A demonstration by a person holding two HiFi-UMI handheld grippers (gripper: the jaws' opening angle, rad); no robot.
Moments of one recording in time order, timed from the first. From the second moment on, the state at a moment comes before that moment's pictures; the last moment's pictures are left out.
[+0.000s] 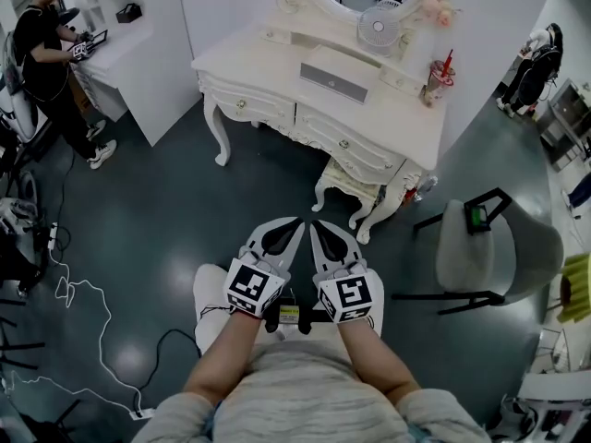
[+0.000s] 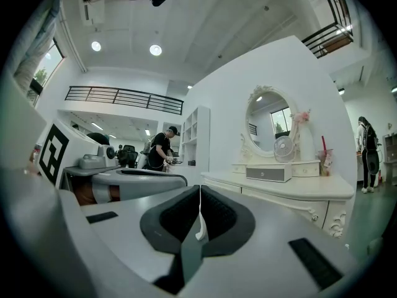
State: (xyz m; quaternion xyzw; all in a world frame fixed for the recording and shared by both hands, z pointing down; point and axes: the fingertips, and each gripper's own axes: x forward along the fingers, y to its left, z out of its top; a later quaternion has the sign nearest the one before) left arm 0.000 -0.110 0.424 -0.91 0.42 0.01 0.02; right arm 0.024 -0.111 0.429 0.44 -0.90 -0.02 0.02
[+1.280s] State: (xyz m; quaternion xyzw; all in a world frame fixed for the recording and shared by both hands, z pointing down) left arm 0.020 -0.239 0.422 -0.92 0.38 -0.01 0.05; right arm 0.052 -0.248 0.434 0.51 -0.86 0.01 0.03
